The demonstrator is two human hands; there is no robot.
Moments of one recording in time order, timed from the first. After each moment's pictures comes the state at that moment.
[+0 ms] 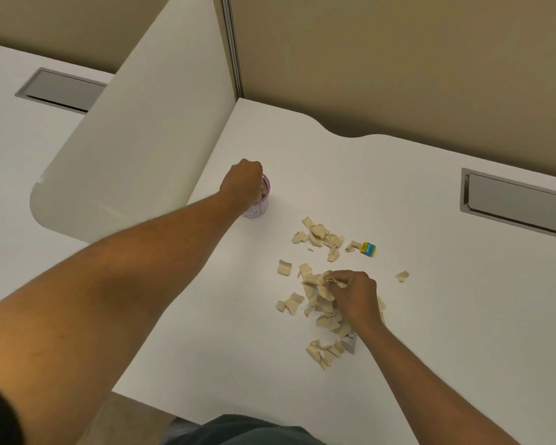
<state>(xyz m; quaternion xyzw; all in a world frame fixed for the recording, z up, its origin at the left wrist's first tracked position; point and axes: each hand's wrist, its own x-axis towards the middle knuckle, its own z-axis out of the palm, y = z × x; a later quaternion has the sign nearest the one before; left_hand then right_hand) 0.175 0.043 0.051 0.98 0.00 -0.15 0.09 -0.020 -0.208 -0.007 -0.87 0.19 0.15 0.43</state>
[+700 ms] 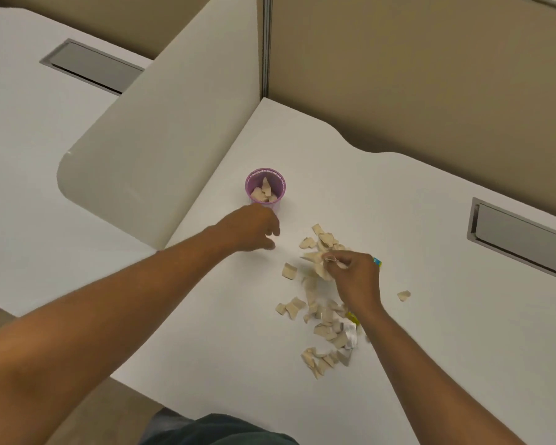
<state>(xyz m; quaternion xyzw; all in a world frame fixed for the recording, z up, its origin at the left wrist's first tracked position) 0.088 0.066 0.056 0.93 -0.10 -0.28 0.20 0.021 -0.185 0.039 -0.87 0.12 0.11 0.47</state>
